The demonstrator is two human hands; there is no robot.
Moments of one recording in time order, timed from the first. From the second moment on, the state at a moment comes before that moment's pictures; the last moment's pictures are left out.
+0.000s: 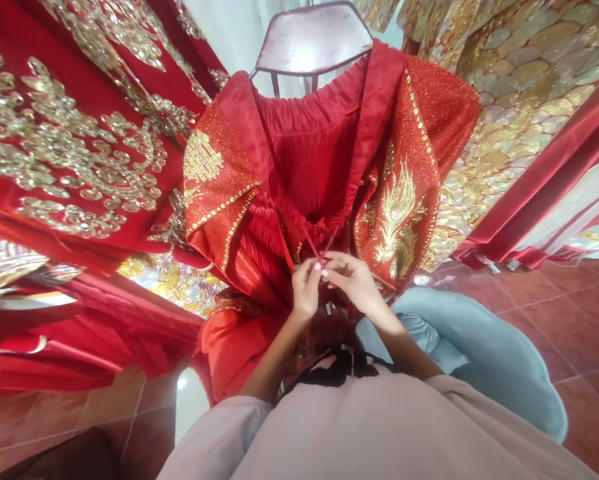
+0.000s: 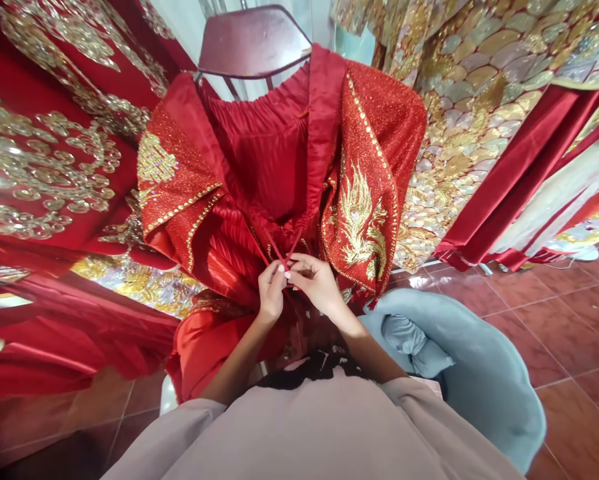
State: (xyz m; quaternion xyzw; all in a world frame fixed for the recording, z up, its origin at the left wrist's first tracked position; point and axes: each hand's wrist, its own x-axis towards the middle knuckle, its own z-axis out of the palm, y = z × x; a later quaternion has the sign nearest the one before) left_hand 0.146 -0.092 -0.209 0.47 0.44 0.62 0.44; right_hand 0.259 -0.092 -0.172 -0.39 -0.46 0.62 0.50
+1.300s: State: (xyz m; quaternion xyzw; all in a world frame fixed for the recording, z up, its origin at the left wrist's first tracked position) left_hand 0.136 -0.099 -0.168 0.59 0.49 0.58 0.28; right_hand 0.274 -0.083 -0.165 -0.48 -0.59 0.21 0.61
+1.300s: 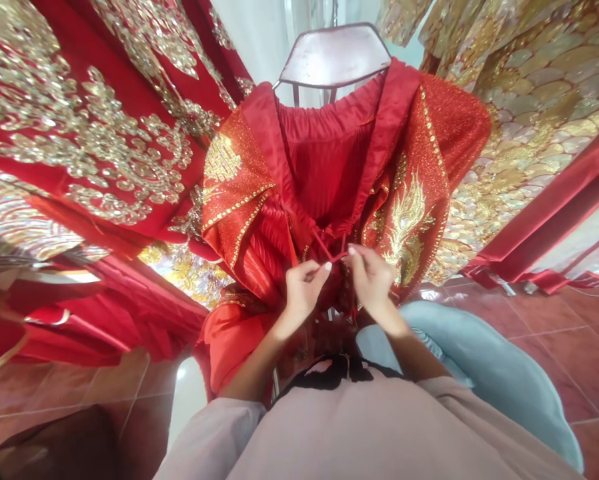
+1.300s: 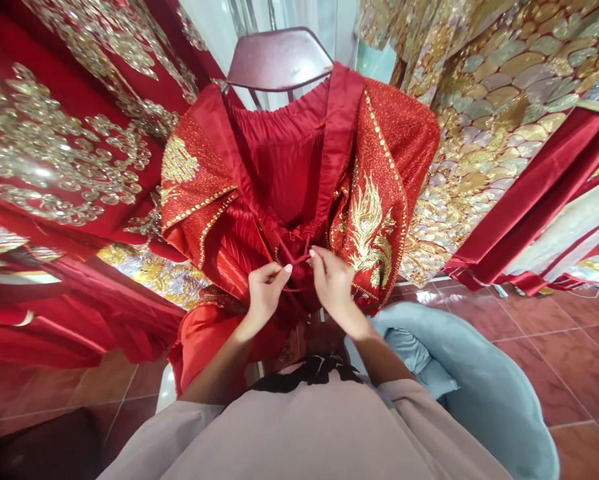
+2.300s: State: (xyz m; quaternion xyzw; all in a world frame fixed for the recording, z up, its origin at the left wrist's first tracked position) left_hand 0.074 -0.047 0.000 0.64 0.53 0.54 -0.12; right_hand 0.311 0.030 -0.022 -0.33 -0.75 -0.10 0.56
